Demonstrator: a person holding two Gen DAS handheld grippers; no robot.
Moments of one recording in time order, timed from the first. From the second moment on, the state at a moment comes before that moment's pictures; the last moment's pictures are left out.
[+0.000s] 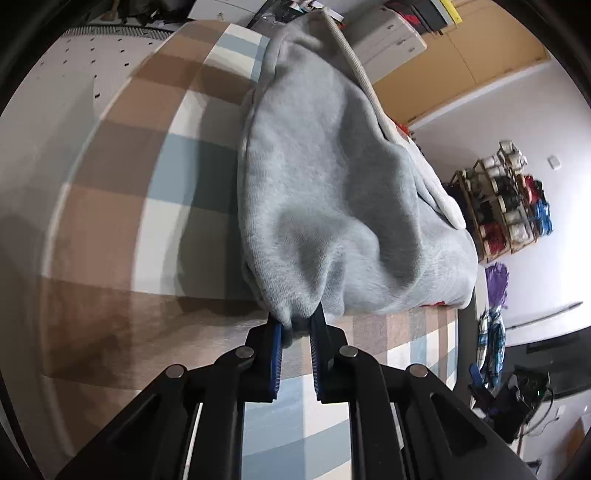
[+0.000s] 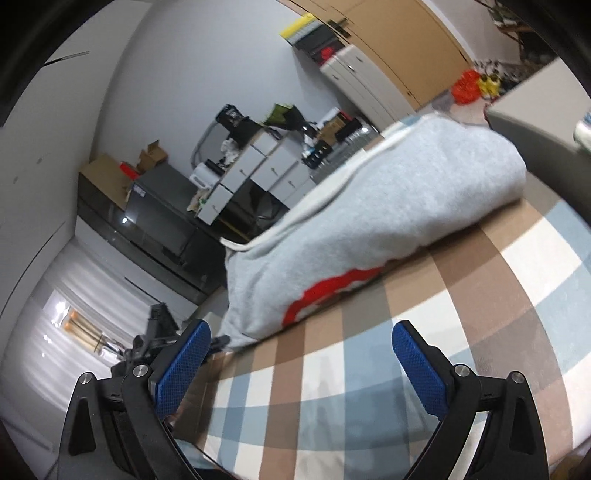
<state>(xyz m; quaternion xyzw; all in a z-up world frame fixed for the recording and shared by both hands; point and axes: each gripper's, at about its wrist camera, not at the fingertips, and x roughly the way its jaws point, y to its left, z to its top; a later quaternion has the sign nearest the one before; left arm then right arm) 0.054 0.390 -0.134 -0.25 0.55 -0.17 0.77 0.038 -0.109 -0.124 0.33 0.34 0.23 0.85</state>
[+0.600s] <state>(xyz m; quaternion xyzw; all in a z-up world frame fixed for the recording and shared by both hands) 0.028 0.381 -0.167 -0.15 0.57 -0.07 0.80 0.043 -0.110 -0.140 0.31 0.39 0.23 0.84</state>
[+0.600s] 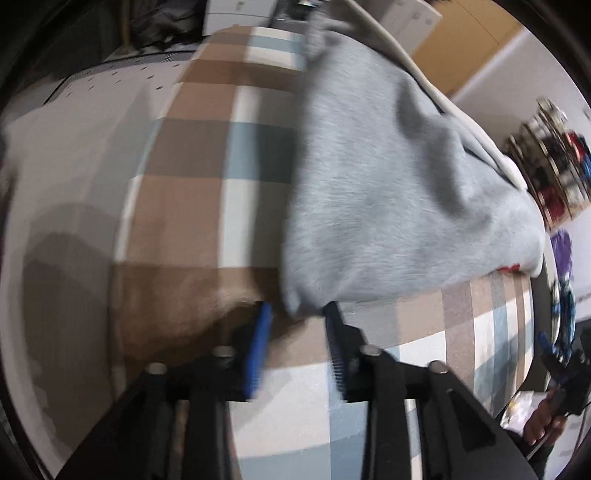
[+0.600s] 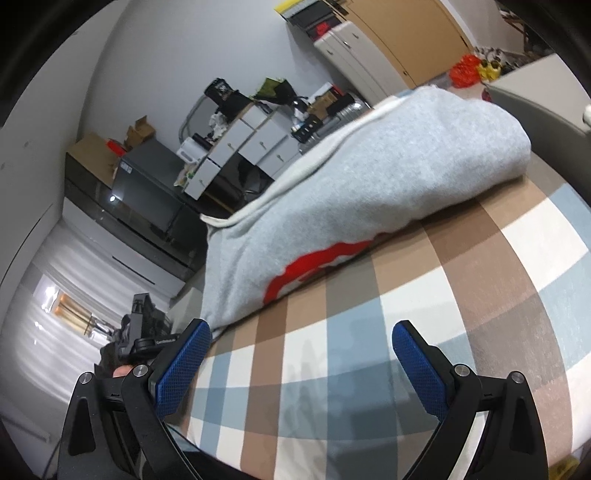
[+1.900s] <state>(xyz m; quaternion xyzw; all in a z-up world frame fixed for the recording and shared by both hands) 0.030 0.381 -0.188 -0.50 0.42 -0.06 0.76 0.173 -0.172 -0.158 0.39 0.34 0.07 0.85</state>
